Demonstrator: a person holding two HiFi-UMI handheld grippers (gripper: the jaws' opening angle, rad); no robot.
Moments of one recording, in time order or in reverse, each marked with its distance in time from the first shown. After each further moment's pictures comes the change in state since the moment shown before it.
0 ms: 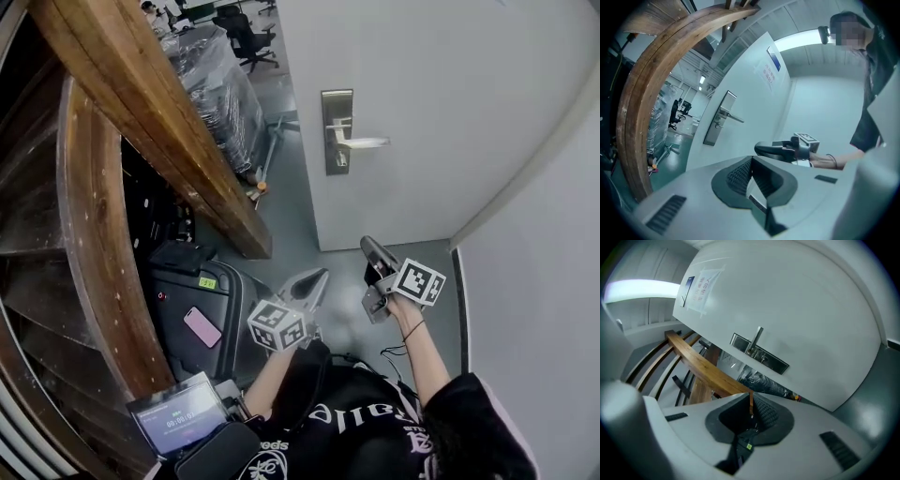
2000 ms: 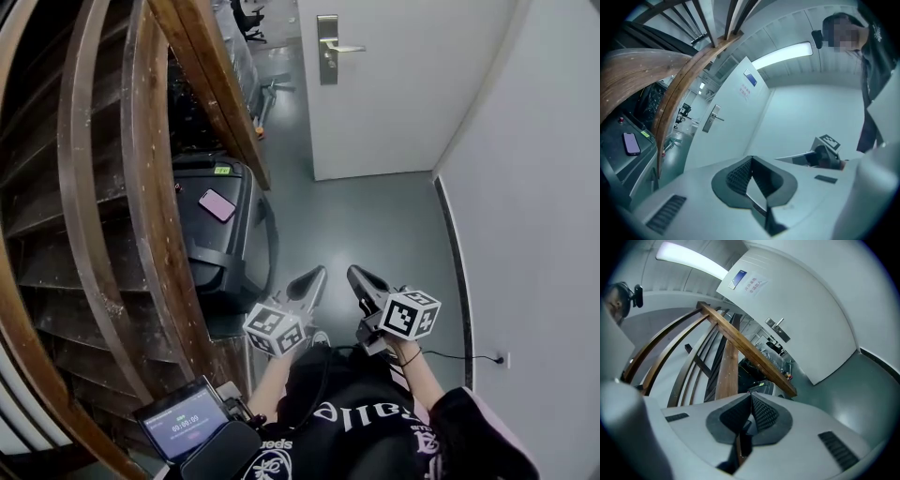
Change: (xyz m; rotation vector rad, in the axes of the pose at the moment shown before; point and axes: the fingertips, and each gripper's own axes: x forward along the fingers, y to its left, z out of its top) left arm -0.351 -0.263 -0.147 -0.018 -0.053 -0.027; right arm -0.349 0.190 -0.362 -0.205 0.136 -0.089
